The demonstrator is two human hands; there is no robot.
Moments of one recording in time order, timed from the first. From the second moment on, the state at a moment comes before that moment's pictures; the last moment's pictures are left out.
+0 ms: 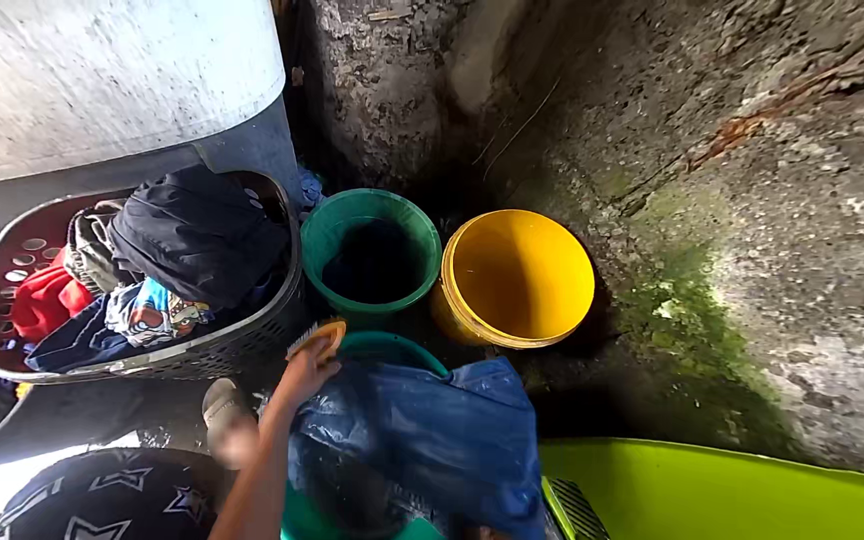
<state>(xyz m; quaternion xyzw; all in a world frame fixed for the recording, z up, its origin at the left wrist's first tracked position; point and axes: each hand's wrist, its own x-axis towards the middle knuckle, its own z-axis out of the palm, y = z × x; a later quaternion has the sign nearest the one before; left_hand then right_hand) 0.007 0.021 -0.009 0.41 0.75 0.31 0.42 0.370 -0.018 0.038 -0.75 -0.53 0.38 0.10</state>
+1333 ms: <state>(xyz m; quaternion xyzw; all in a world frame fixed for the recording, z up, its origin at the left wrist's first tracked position) 0.271 0.061 -0.110 0.64 0.63 0.32 0.30 0.375 0.053 -0.086 -0.82 -0.50 0.29 0.00</state>
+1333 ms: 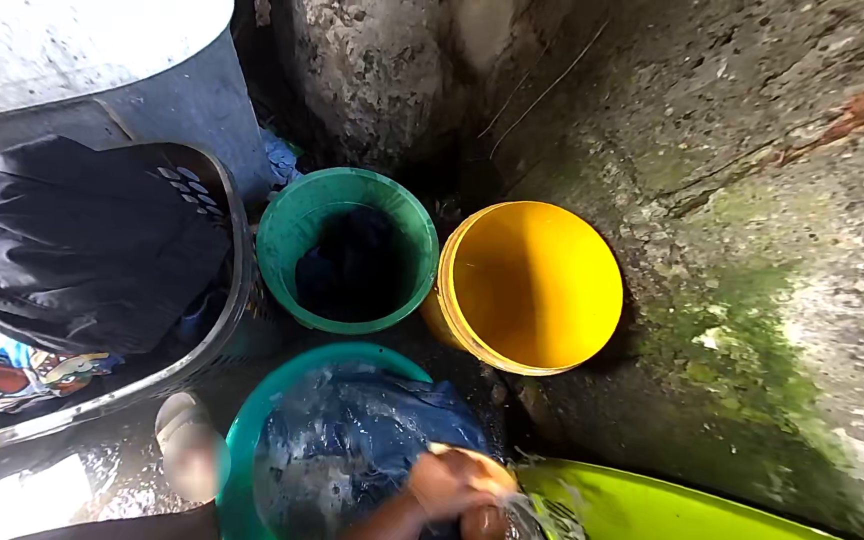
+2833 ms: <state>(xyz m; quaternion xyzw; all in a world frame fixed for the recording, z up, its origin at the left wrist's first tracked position) 0.138 0.006 -0.141 0.41 0.78 -0.10 0.46 0.373 0.053 -0.134 -0.87 -0.46 0.17 0.09</state>
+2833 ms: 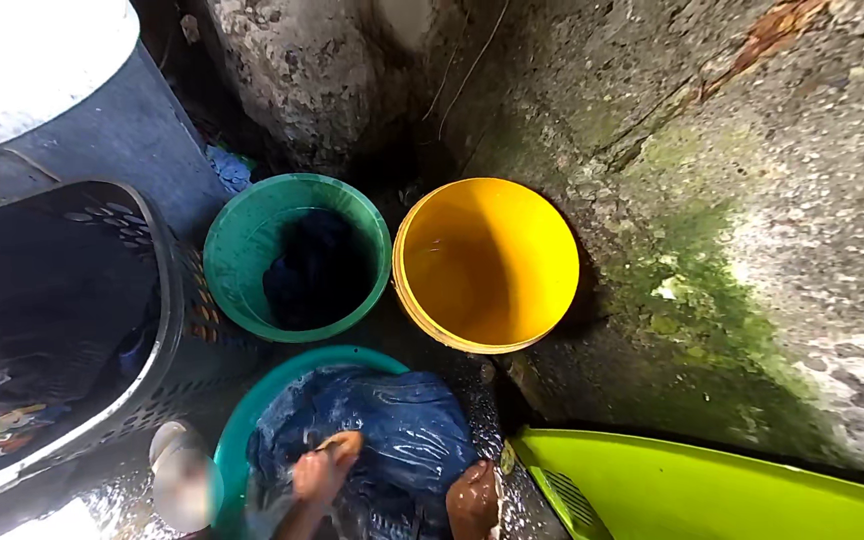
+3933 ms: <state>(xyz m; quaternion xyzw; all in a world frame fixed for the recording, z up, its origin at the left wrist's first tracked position) 0.167 0.086 -0.154 0.59 0.74 0.10 0.31 0.371 0.059 -0.130 -0.84 -0.51 0.17 0.09</state>
